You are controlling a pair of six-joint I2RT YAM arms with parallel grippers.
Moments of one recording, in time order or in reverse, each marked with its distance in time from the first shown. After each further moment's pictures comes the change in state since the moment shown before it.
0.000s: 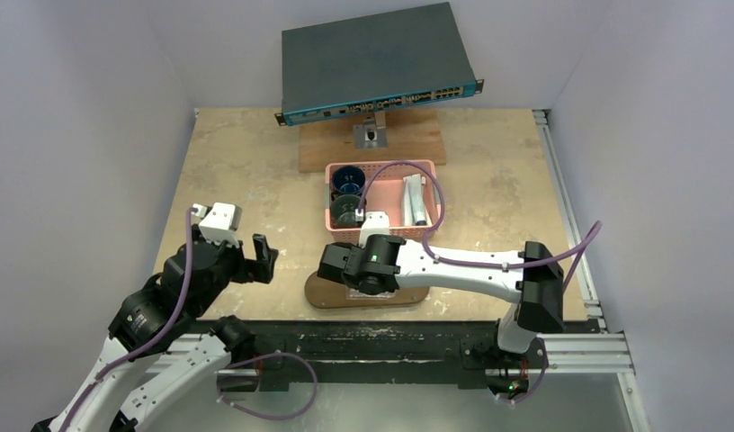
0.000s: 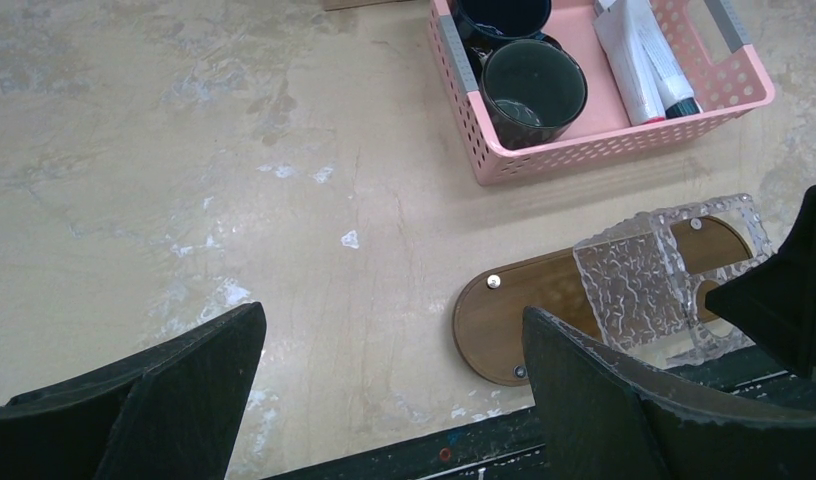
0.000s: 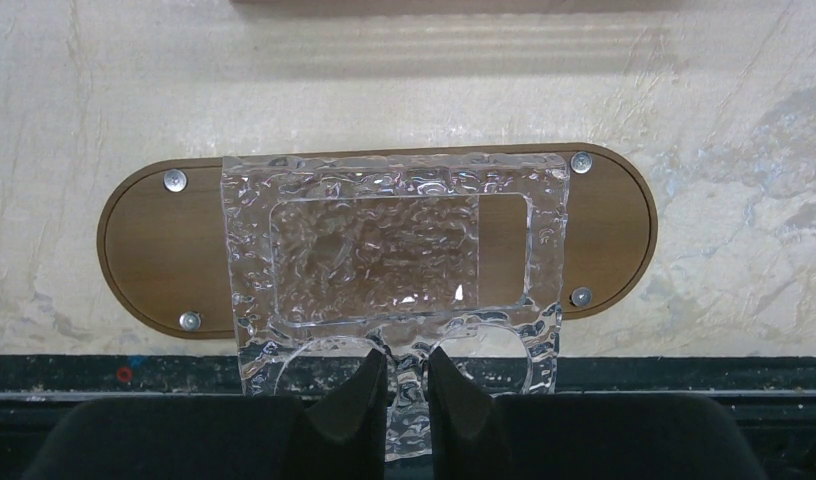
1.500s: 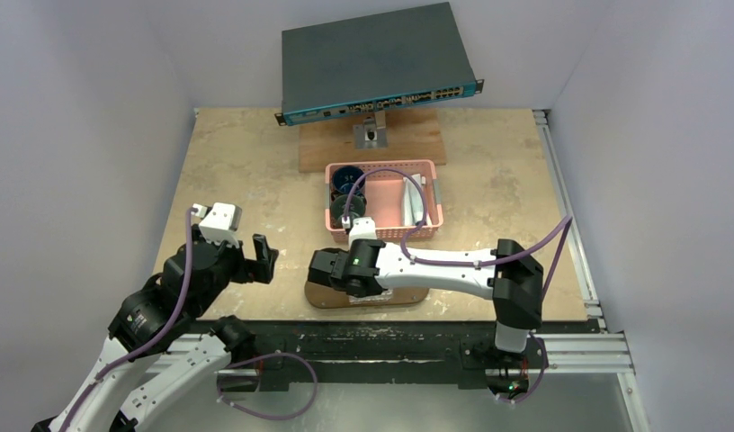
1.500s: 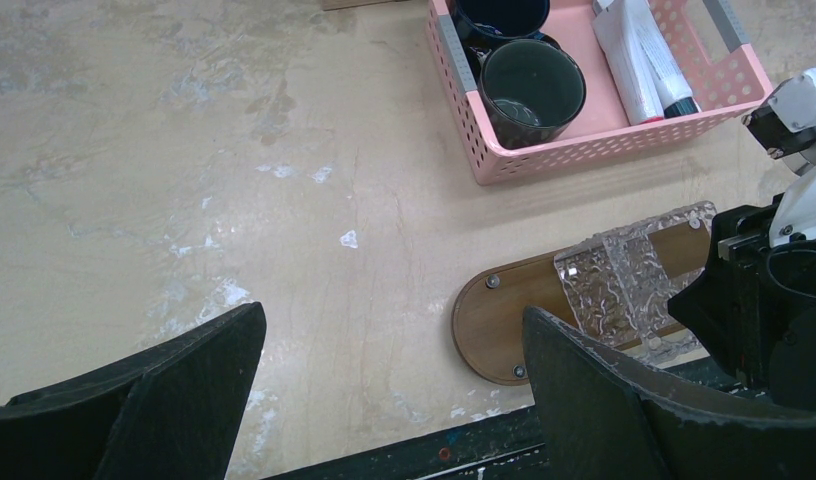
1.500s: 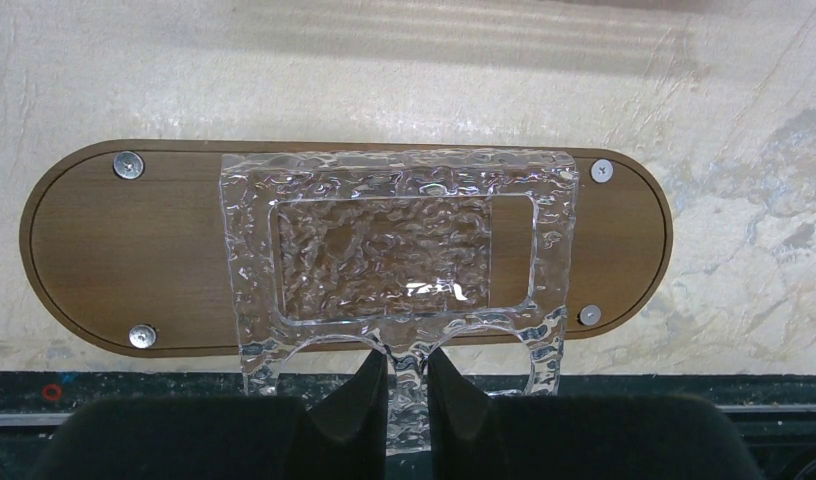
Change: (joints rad) left arm 0.000 -0.002 0.000 0.000 0.004 0.000; right arm 0.001 0.116 0.014 0.018 -0.006 -0.065
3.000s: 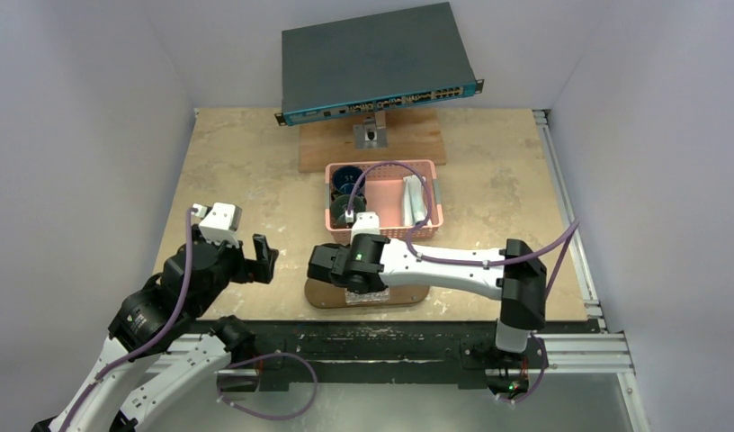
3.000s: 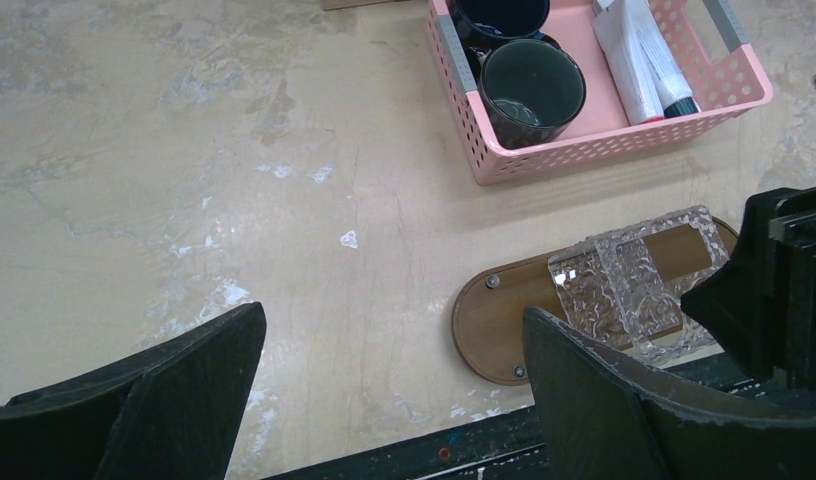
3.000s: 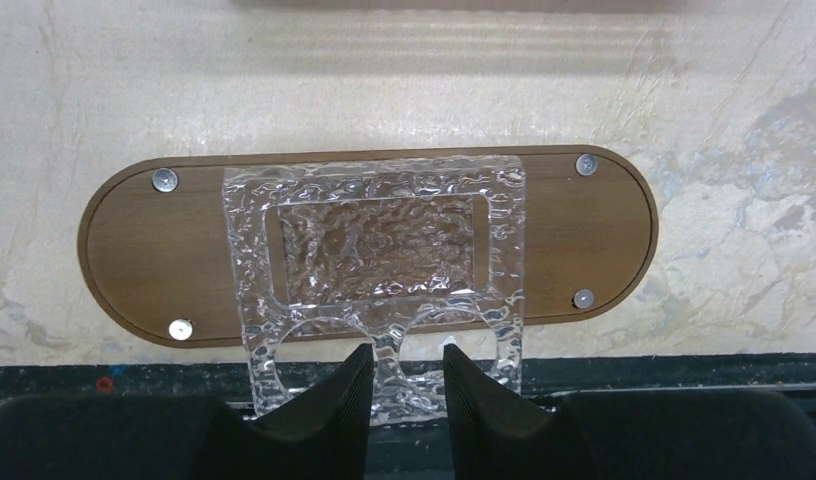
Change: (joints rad) left arm 0.000 0.000 0.000 0.000 0.000 0.000; right arm 0.001 -0.008 0.060 -0.060 0.001 0.059
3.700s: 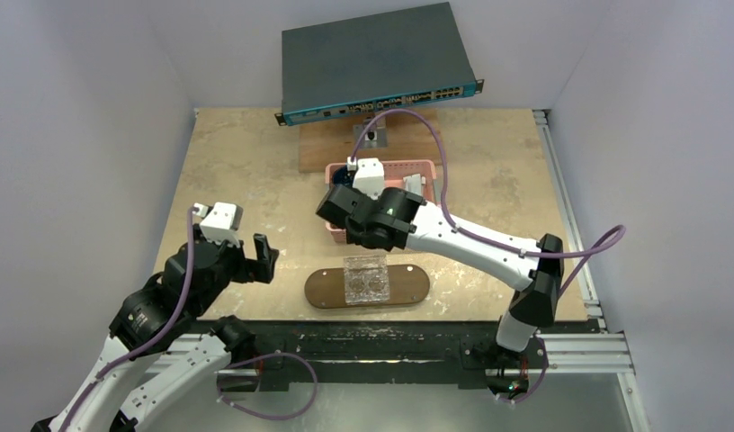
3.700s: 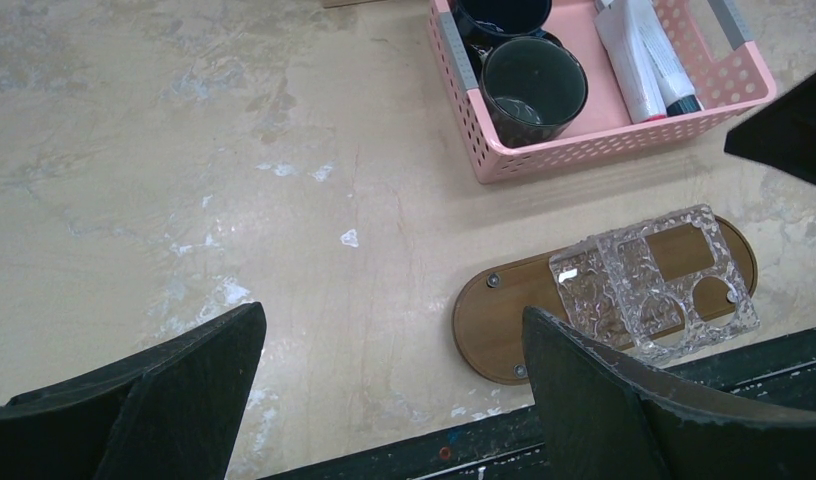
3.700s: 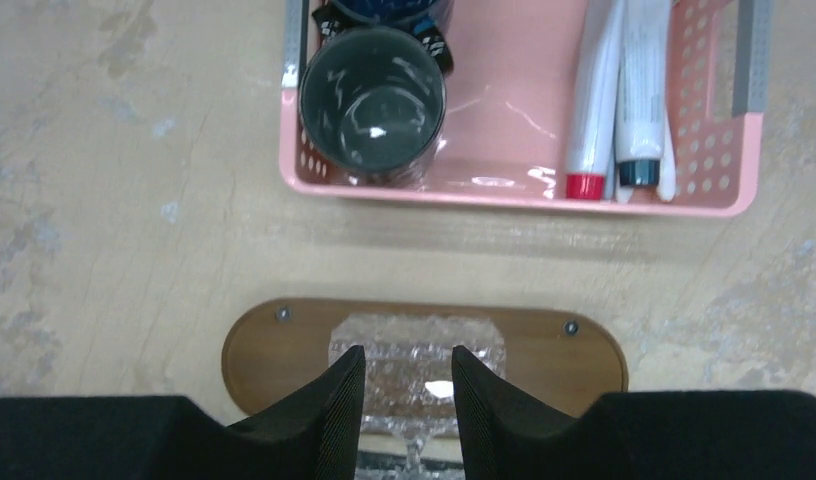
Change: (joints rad) left arm 0.000 0.004 0.000 0.000 0.000 -0.001; right arm -0.133 -0.081 0.213 0.058 0.061 -0.291
